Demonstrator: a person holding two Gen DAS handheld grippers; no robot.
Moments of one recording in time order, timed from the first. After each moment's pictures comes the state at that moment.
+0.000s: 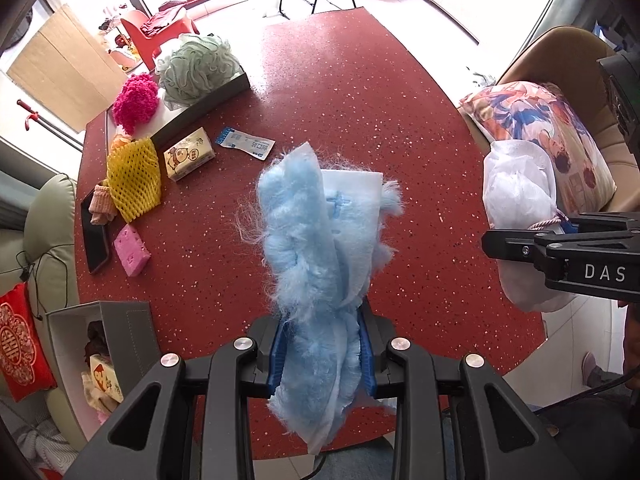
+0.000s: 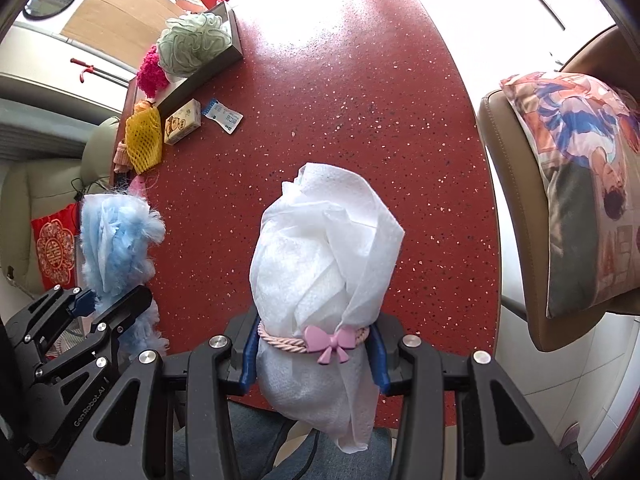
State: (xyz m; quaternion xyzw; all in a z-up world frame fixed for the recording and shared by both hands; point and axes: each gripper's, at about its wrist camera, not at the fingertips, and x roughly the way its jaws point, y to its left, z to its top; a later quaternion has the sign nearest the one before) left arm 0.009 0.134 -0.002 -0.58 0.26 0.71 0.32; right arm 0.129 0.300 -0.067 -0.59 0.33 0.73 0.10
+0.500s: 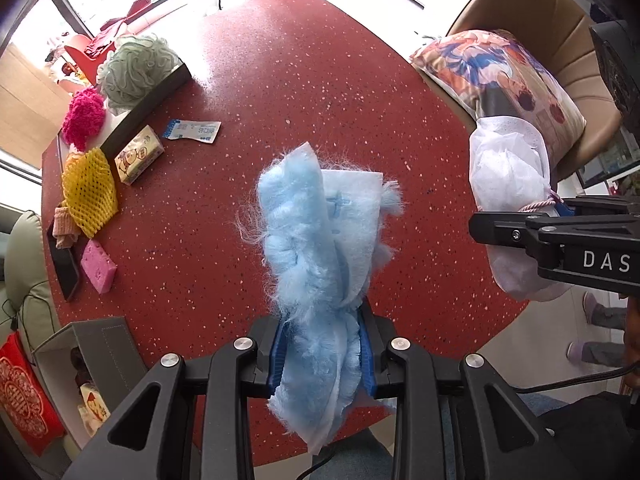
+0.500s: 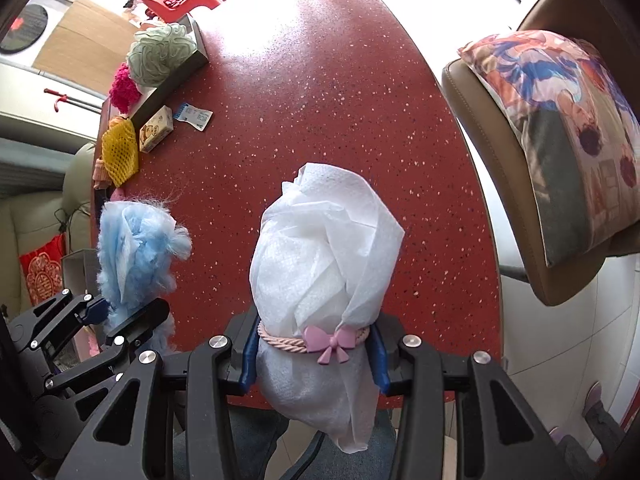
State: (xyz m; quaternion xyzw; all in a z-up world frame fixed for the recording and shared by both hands) left arm 0.032 0.131 -0.027 -0.57 0.31 0.65 0.39; right arm 0.162 0.272 -0.080 -0.57 0.37 0.71 0.17
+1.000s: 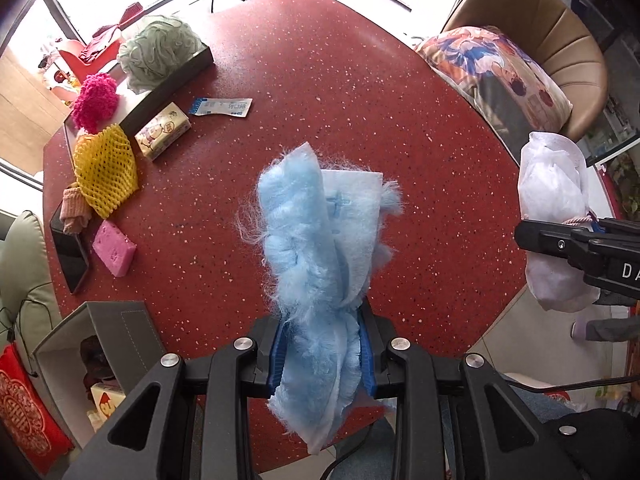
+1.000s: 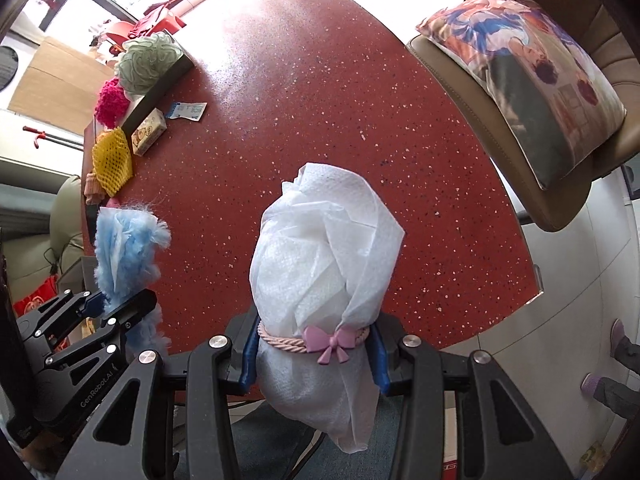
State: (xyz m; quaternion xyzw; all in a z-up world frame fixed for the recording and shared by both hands) left arm 0.005 0.060 -0.032 -0.56 0.31 0.64 0.43; right arm 0.179 0.192 -0.067 -0.53 0.39 0.70 0.26
